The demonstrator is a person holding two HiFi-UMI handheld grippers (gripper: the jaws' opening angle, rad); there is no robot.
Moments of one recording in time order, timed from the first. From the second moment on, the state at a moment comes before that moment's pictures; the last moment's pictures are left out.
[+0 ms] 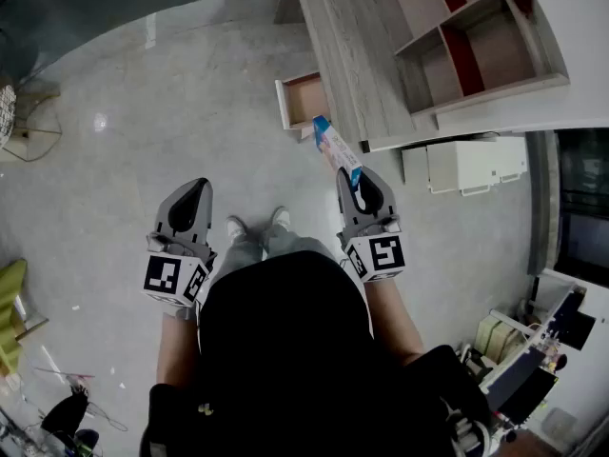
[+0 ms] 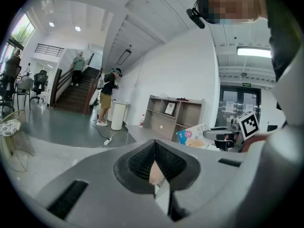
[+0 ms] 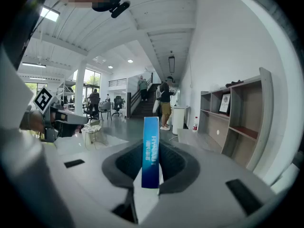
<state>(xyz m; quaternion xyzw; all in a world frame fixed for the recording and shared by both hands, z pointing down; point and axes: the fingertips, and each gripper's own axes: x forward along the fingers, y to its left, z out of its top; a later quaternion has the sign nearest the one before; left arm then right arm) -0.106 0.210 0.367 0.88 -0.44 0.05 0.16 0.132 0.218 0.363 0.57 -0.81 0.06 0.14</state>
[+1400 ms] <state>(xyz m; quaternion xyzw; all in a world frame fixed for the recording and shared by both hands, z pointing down) -0.068 0.070 0.392 0.89 -0.41 0.09 0.17 0.152 0.060 0.424 0.55 -0.80 0.06 0.22</state>
